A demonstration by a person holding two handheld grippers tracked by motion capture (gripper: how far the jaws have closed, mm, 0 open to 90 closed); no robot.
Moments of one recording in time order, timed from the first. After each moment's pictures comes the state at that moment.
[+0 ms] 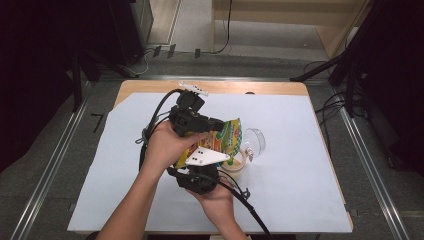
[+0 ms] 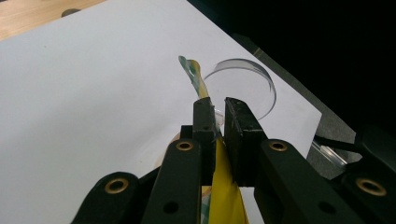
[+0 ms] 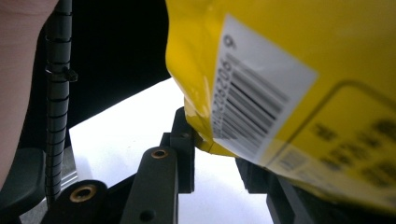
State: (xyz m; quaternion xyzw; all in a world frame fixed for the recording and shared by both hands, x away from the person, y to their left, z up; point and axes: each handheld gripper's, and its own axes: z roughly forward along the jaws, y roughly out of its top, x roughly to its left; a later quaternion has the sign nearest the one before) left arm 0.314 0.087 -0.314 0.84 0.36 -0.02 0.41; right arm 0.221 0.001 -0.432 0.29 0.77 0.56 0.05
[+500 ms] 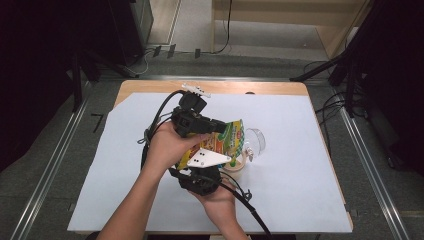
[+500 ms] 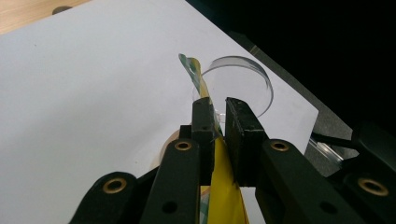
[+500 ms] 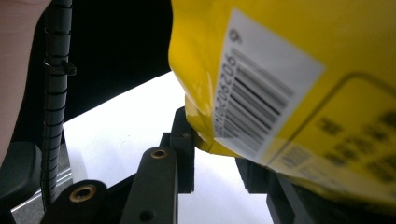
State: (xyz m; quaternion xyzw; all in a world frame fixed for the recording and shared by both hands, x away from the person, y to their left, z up) left arm 0.314 0.084 -0.318 0.84 0.35 -0.03 0.41; right arm 0.220 -0.003 -0.434 0.29 0.78 0.56 0.06
